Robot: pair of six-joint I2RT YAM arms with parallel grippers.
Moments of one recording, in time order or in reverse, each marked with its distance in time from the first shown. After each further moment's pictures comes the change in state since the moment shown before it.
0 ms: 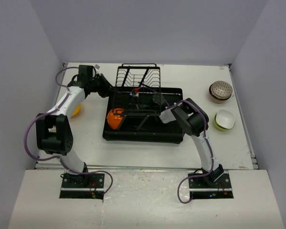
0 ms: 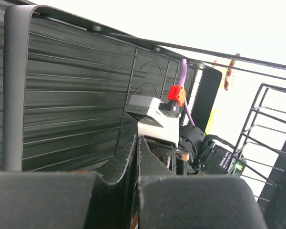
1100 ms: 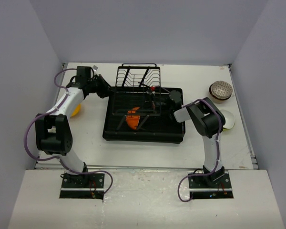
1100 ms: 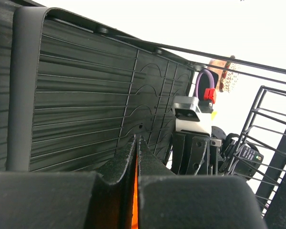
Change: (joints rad) left arm 0.031 -0.009 -0.032 0.037 0.028 -0.018; right arm -0.160 -0.189 -0.221 -0.016 -0.093 0.035
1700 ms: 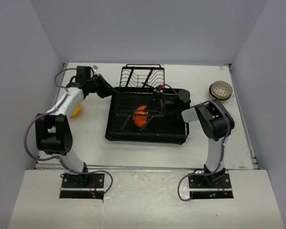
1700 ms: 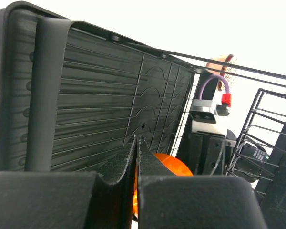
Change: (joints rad) left arm 0.001 0.000 0.000 0.002 0.010 0.000; right arm -0.078 -0.104 -0.092 -0.004 -0.051 -0.003
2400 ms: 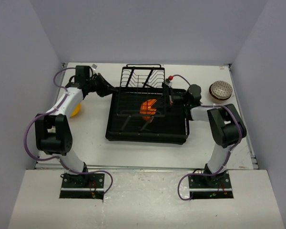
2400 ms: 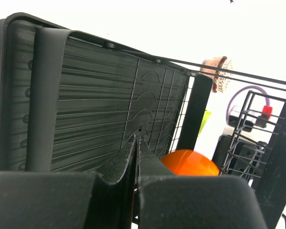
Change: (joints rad) left arm 0.009 0.000 0.000 0.033 0.015 -0.007; right arm -0.097 -0.166 -0.031 -0.097 -0.072 -0.217
